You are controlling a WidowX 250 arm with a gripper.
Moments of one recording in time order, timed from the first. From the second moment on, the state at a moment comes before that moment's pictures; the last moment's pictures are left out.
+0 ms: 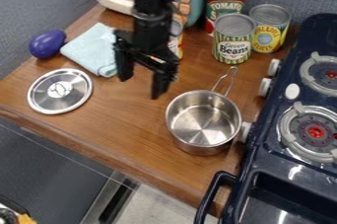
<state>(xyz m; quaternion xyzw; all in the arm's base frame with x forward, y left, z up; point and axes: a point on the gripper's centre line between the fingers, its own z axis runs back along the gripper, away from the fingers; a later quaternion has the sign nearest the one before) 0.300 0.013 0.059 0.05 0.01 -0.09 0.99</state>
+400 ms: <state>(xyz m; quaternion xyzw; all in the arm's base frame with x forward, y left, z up) 0.297 -0.009 0.071 0.03 -0.03 -0.07 1.00</state>
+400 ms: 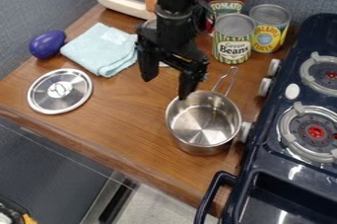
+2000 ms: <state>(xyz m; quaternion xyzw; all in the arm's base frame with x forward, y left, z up) 0.297 0.011 0.027 0.02 0.02 -0.06 1.00</state>
